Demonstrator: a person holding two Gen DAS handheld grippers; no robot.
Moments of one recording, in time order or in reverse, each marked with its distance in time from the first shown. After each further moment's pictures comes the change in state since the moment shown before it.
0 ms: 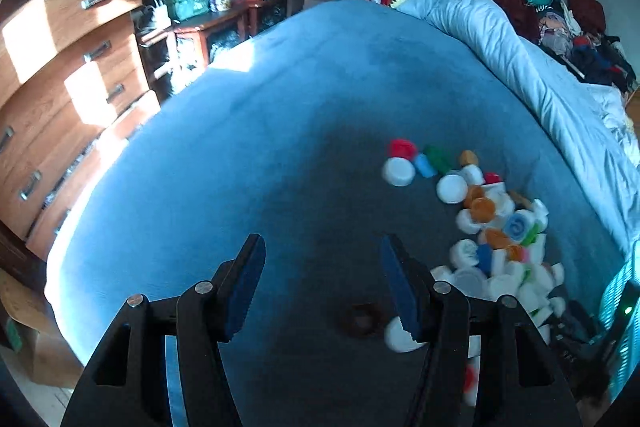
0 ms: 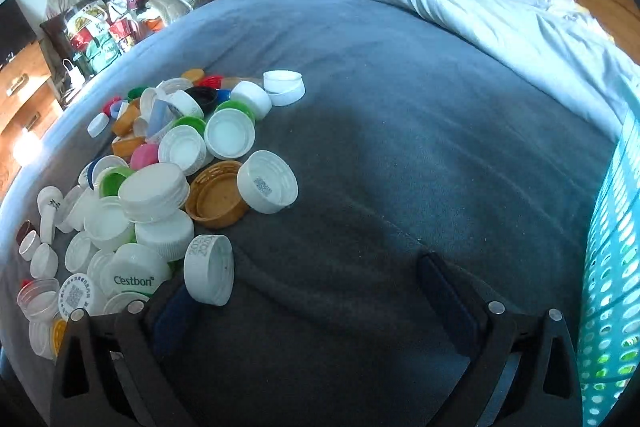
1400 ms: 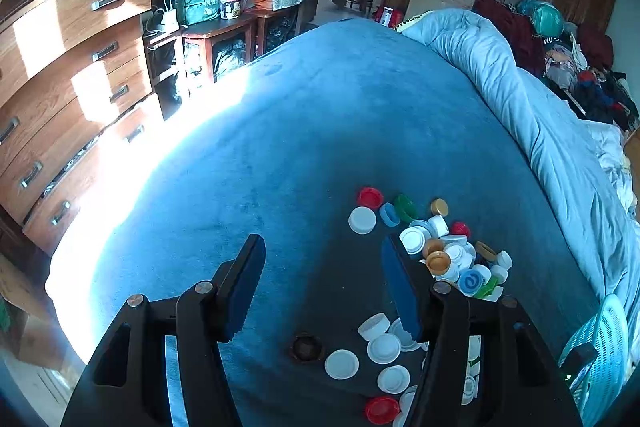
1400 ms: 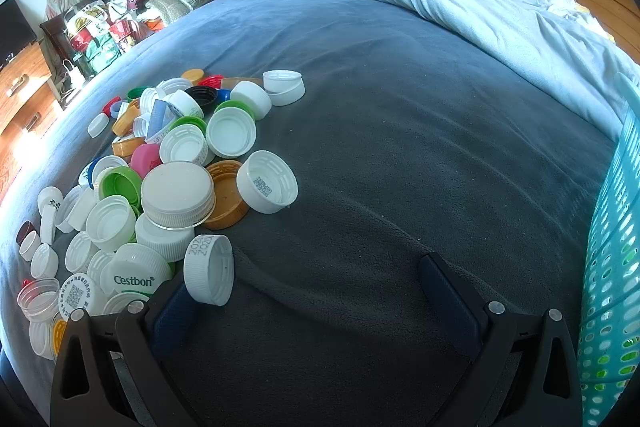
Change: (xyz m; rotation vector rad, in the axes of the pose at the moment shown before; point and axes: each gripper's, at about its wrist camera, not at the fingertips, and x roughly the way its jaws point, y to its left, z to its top) left arm -0.033 -0.023 0.039 -0.090 -0.038 0.000; right arm 0.001 0.000 0.004 -0.001 0.001 0.000
